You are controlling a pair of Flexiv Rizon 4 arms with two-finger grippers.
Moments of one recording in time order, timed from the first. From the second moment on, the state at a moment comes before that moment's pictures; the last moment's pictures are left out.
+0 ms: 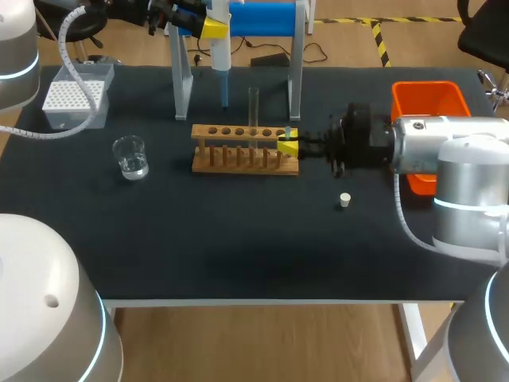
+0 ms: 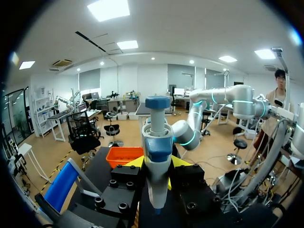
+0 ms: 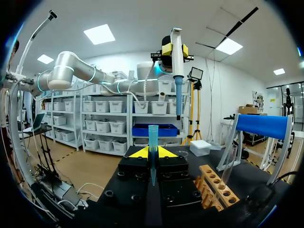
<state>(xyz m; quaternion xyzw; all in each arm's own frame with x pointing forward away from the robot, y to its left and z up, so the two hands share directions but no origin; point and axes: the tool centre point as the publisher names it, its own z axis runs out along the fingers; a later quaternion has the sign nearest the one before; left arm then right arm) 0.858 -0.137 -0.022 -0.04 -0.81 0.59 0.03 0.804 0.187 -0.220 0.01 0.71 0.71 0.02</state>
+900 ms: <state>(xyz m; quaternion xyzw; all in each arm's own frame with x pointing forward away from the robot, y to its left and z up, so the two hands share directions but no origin) 0.858 -0.137 -0.022 -0.04 -0.81 0.59 0.03 0.812 0.200 -0.224 0.02 0.71 0.70 0.01</state>
